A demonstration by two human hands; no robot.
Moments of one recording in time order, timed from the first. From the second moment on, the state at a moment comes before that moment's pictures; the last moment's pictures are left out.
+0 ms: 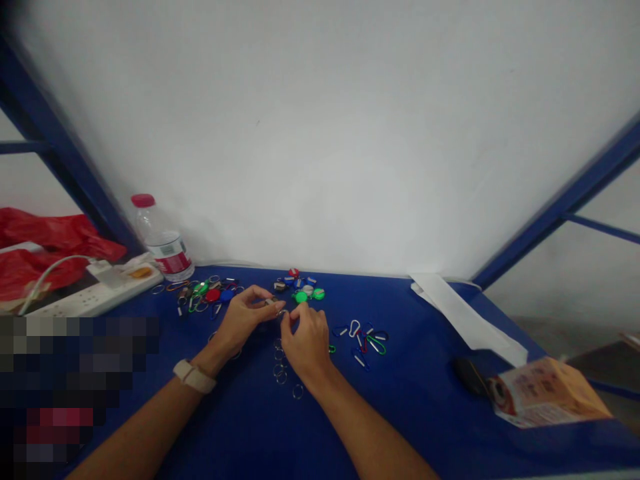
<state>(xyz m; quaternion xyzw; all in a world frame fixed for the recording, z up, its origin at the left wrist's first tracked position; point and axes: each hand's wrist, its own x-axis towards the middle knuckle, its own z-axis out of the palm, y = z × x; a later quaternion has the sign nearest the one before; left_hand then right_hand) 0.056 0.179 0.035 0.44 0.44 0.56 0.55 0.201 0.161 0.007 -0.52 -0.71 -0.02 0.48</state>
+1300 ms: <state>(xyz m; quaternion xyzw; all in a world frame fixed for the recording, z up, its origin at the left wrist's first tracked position) 0.060 0.183 0.023 0.45 0.45 0.58 0.52 0.200 0.164 0.000 -0.54 -0.72 0.00 0.43</state>
